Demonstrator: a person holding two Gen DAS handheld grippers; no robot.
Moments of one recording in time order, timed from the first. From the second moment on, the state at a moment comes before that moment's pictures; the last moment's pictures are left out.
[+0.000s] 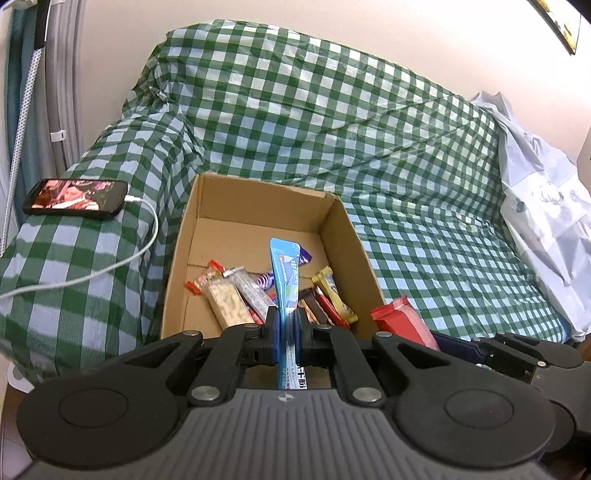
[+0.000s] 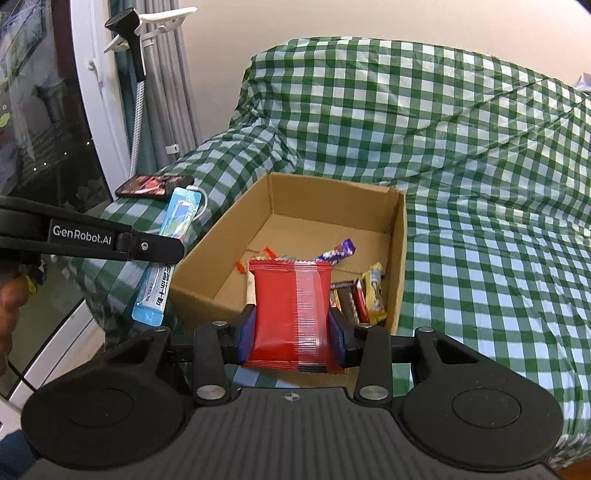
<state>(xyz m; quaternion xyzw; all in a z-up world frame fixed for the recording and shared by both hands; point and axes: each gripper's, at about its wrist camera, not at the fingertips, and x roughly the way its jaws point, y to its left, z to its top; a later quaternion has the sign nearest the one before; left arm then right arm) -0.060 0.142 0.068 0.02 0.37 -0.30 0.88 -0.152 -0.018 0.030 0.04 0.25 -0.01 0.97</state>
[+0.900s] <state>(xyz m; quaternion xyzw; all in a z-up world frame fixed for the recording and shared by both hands) 0.077 0.074 -0.003 0.07 0.44 -0.25 0.86 -0.010 -0.094 -0.013 0.08 0.29 -0.04 0.95</state>
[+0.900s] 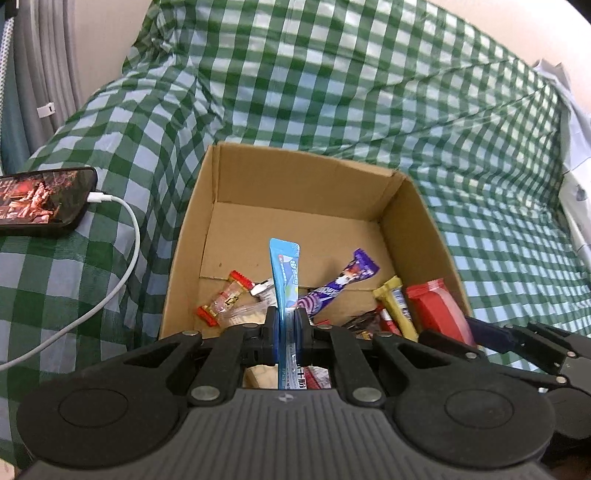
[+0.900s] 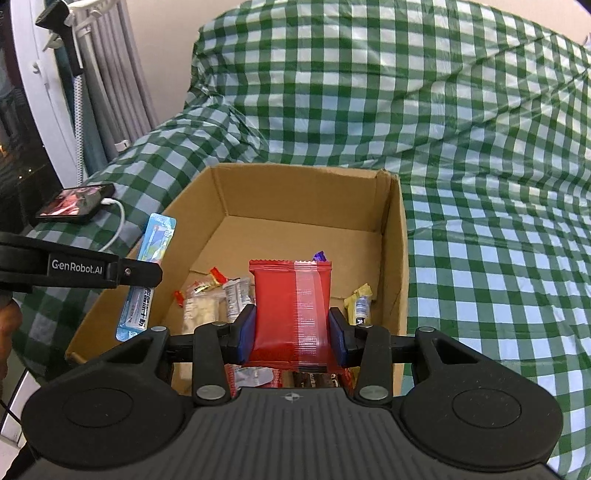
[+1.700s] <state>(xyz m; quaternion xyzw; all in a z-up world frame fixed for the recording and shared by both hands) -0.035 0.132 0.013 0.09 0.47 -0.18 0.86 -0.127 -0.046 -0.003 0.09 0.29 -0.07 0.95</state>
